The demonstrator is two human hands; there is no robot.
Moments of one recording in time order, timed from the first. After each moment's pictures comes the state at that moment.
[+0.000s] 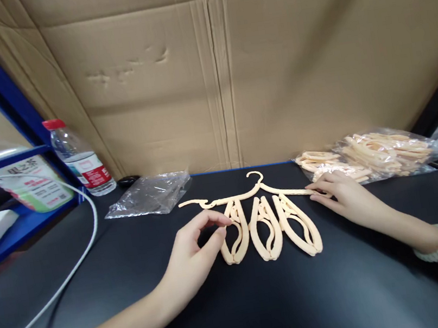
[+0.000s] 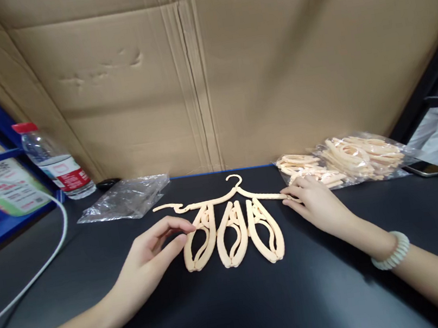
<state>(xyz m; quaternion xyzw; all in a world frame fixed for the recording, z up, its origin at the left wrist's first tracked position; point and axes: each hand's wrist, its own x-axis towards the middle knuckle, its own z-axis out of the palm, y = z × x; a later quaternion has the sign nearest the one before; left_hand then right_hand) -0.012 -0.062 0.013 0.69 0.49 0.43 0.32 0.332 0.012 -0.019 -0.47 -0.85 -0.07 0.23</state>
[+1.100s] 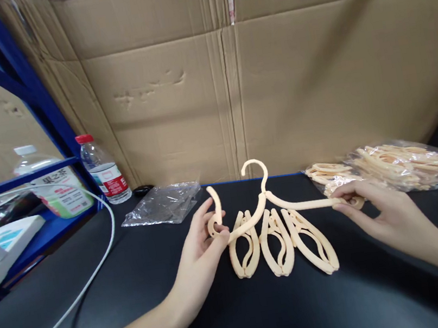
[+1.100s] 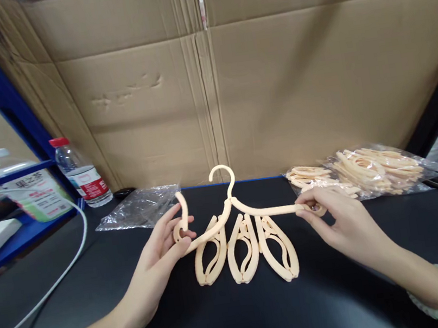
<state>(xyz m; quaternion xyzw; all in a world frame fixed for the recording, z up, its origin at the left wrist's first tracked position) -0.010 -0.063 0.011 0.55 0.48 0.54 0.41 0.312 -0.025 0.011 -0.45 -0.80 -0.08 0.40</state>
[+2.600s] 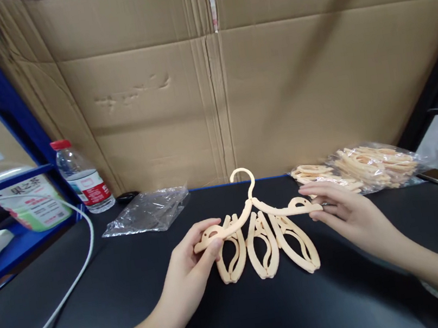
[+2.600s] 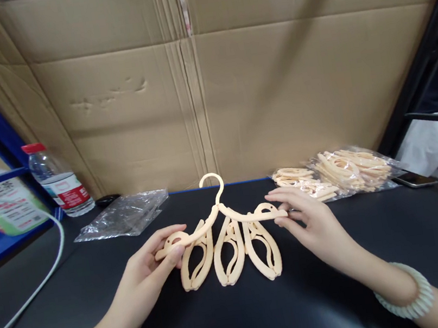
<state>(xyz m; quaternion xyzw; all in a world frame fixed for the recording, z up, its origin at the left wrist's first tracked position) -0.011 -0.061 0.007 0.63 0.49 0.47 0.38 0.297 -0.031 0.006 -0.43 -0.76 0.16 0.47</state>
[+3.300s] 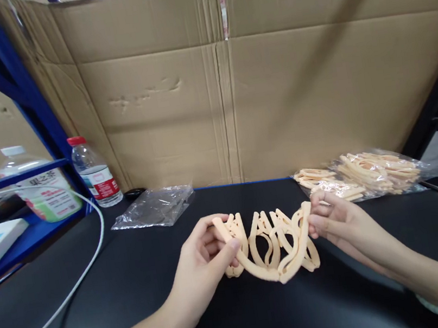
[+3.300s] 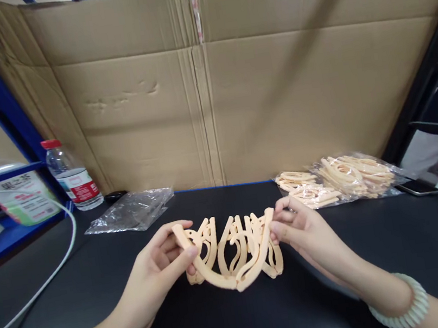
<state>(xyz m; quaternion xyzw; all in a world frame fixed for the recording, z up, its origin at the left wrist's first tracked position) 0.009 -0.077 0.022 0.55 0.42 0.53 0.50 0.270 -0.048 0.012 -0.33 -0.54 0.56 0.52</state>
